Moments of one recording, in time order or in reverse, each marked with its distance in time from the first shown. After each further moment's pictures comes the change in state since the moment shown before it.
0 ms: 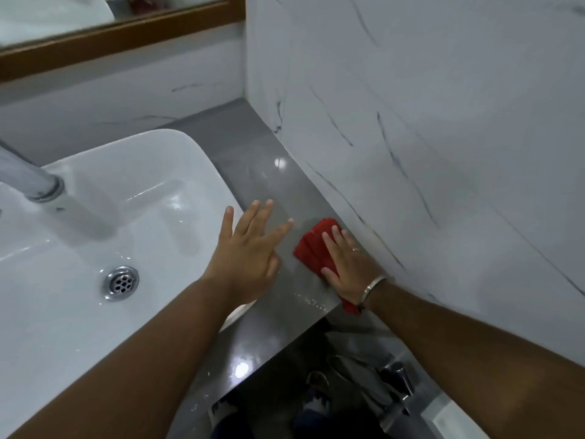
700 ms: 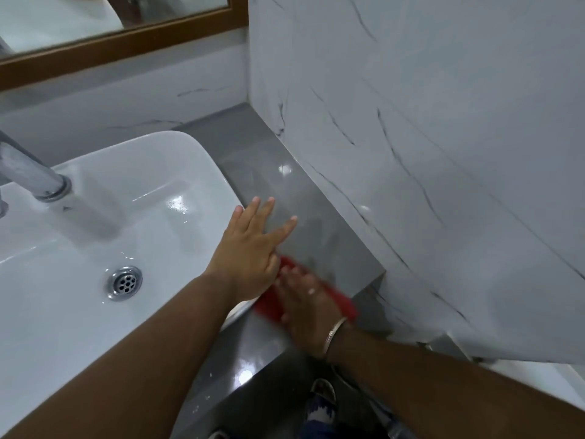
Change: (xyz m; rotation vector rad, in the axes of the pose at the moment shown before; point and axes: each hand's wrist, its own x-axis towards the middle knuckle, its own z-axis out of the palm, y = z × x) left_hand 0.002 0.000 -0.003 -0.029 0.017 0.027; right_hand -0.036 -0.097 0.058 -0.175 0.021 -0.252
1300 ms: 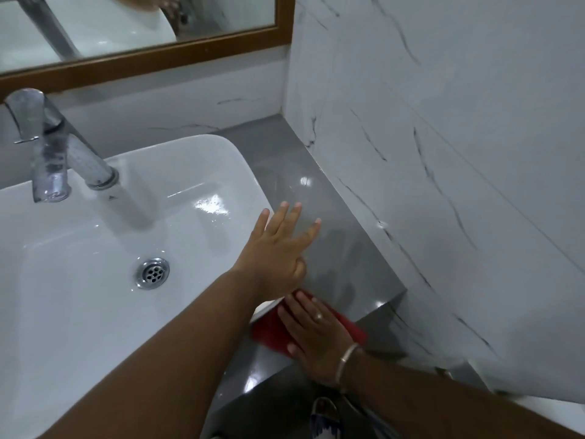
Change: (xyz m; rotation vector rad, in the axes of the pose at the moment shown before) left_hand -0.003 0.006 -0.005 0.125 -0.074 -0.065; right_hand -0.013 -0.011 0.002 -0.011 -0.031 -0.219
